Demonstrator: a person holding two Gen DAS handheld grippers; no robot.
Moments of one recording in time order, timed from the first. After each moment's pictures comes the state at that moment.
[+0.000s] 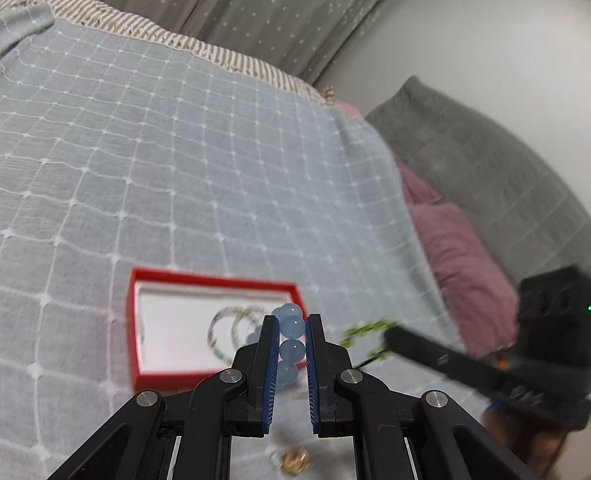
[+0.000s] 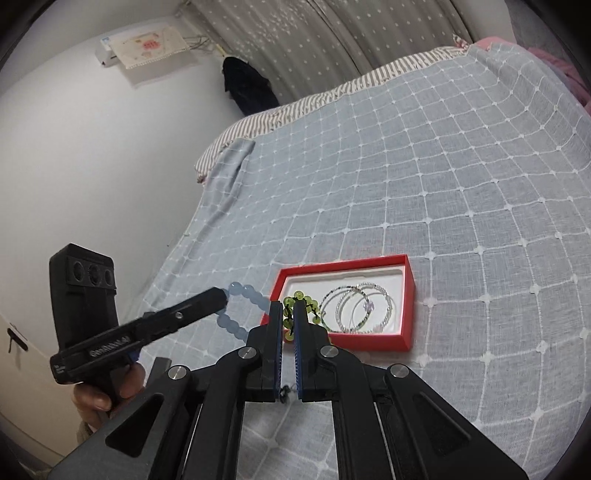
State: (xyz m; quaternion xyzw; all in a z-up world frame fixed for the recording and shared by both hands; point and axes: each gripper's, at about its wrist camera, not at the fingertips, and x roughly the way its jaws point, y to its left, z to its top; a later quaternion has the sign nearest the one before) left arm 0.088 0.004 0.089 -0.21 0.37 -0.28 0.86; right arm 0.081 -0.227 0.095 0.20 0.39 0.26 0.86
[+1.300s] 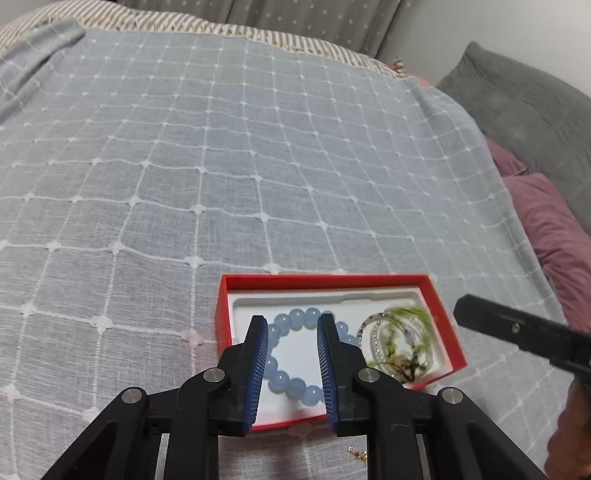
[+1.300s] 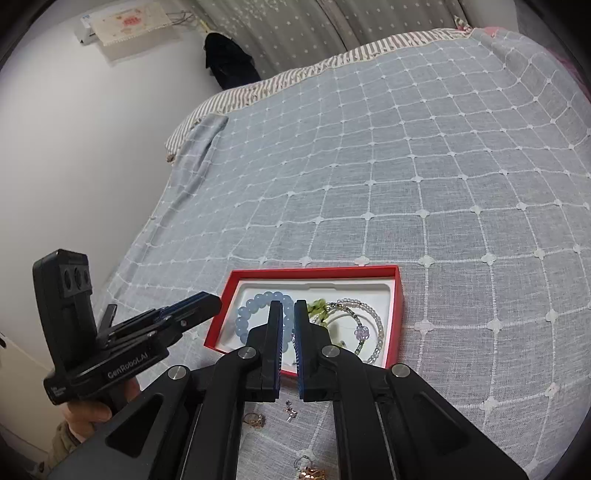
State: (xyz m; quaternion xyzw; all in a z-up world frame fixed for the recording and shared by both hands) left arm 0.130 0.002 0.032 -0.10 0.40 -0.17 0.90; right arm 0.144 -0.210 0.045 0.16 0.42 0.22 0.86
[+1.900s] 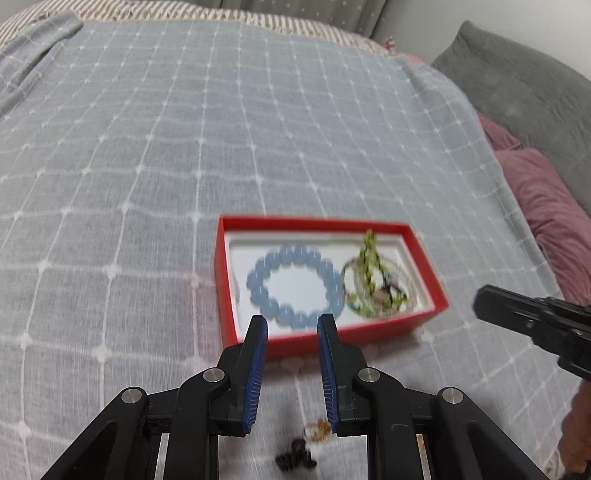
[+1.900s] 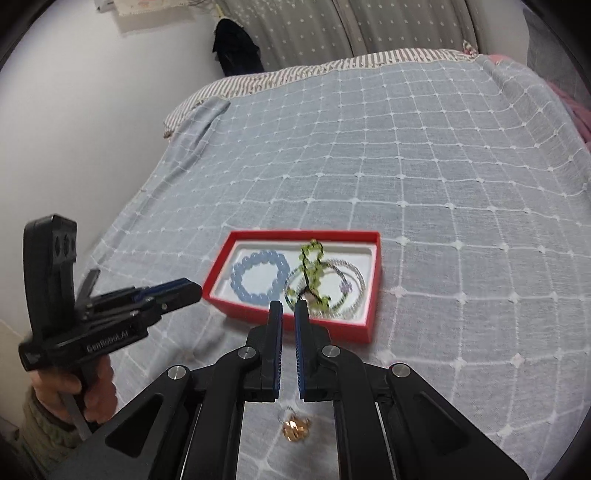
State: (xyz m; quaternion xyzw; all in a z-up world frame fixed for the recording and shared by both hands) left arm 0.091 0.003 0.032 -0.08 0.43 -0.18 0.88; right arm 0.083 -0.207 0.055 0.09 0.43 0.19 0.87
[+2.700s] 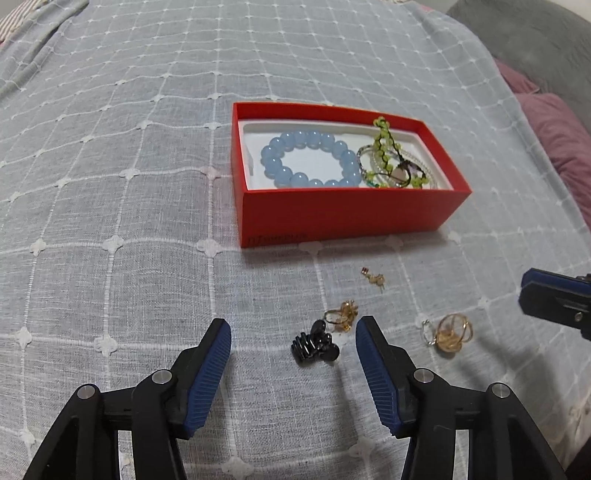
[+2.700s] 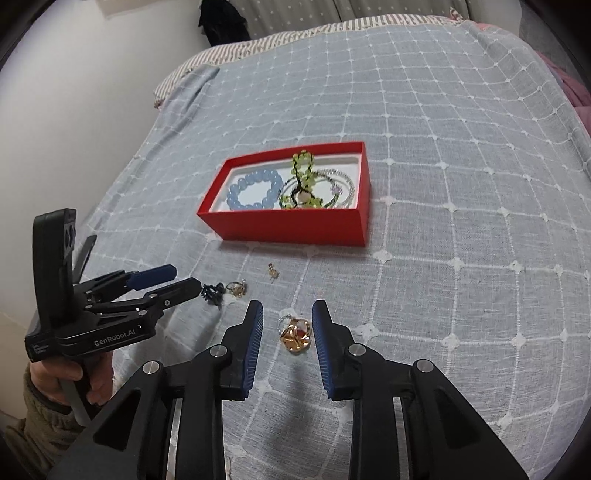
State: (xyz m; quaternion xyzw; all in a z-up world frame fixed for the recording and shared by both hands) left arm 0.041 -0.005 -0.002 -0.02 0.48 -0.14 0.86; right arm 0.033 -0.207 0.021 0.09 0.50 0.19 0.84
